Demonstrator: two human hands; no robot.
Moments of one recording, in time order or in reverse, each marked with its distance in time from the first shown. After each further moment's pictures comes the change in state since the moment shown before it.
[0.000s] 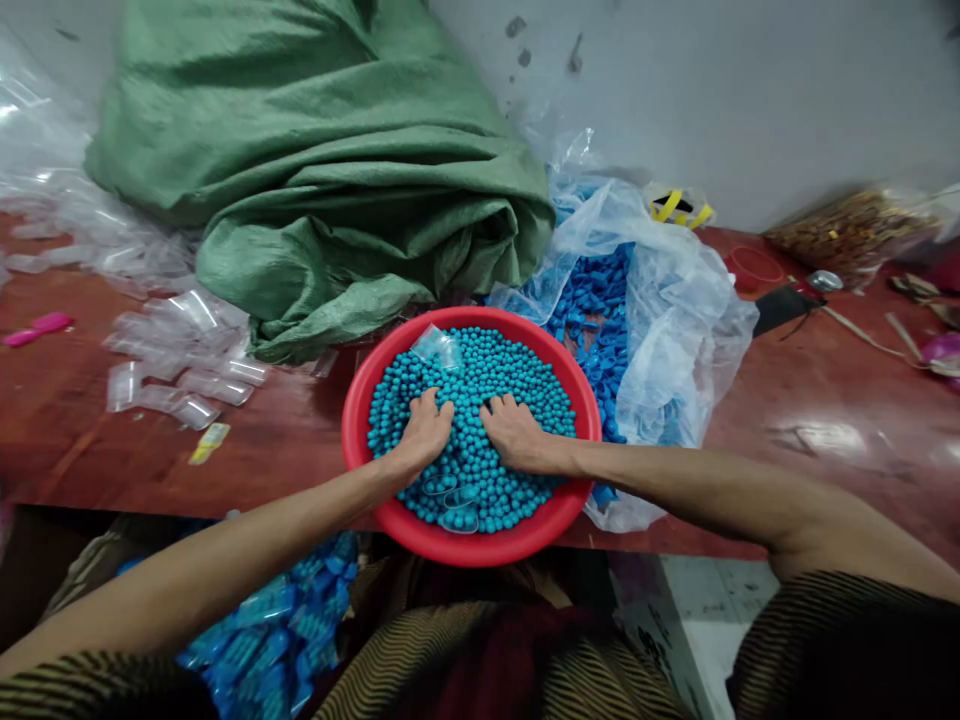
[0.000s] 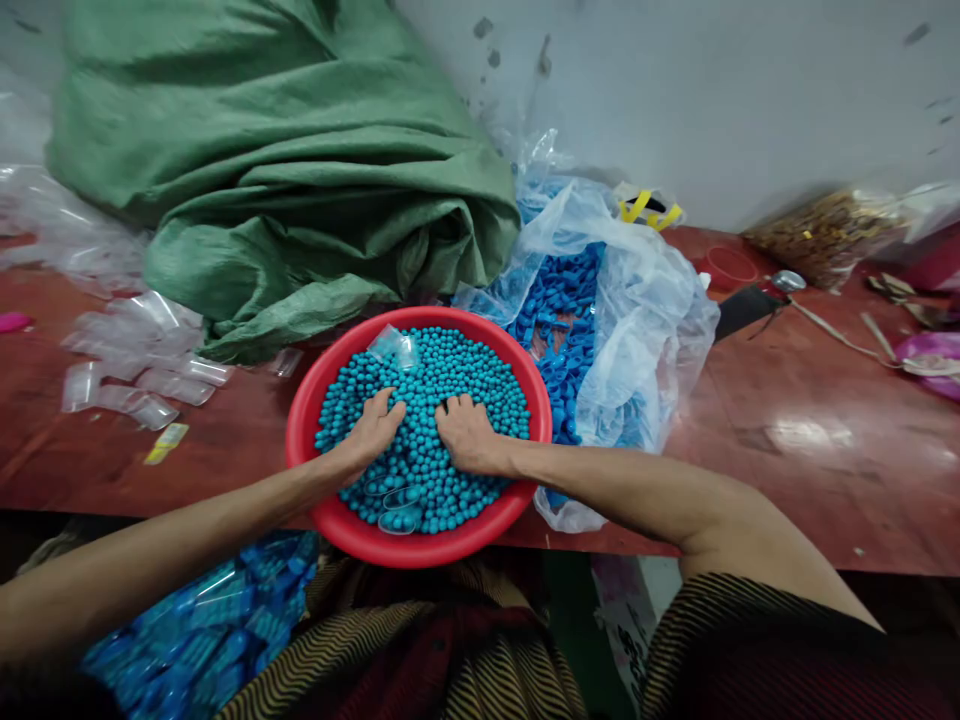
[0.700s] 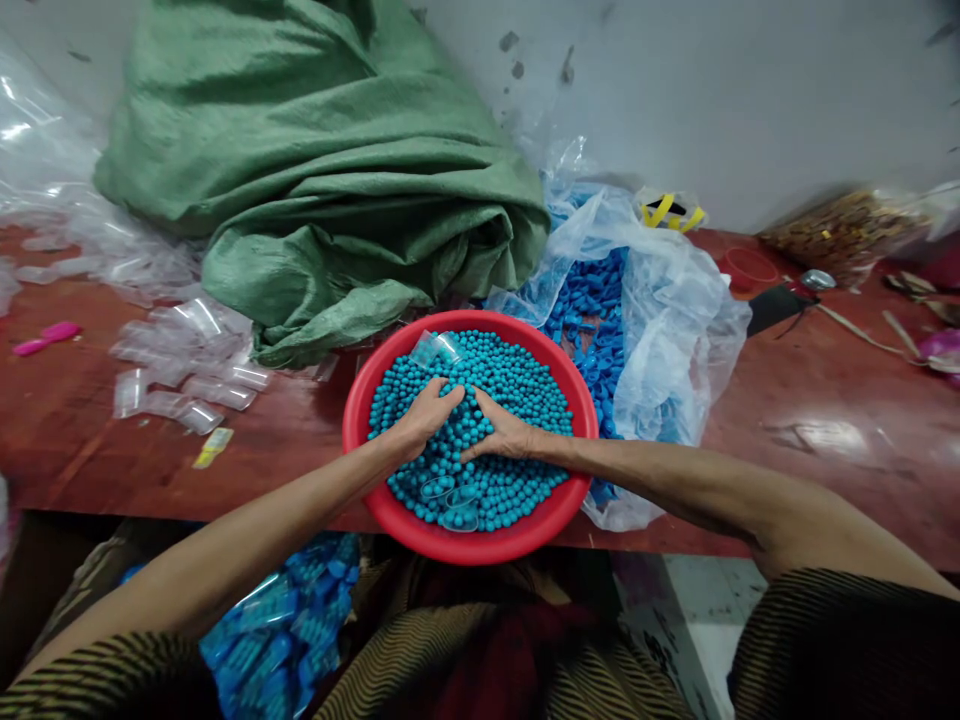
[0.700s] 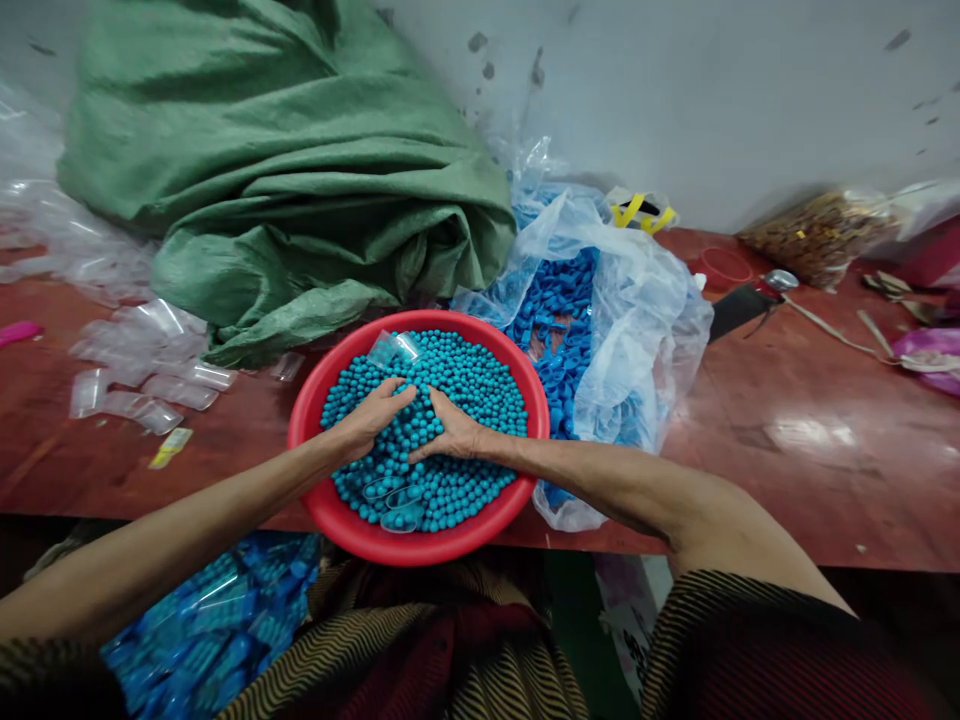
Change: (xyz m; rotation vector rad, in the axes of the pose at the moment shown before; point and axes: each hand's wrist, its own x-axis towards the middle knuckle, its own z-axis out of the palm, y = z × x) left_hand 0.015 0.009 -0.008 -0.412 -0.168 0.052; right_hand 0.025 0.012 0.026 1.162 0.171 -0.214
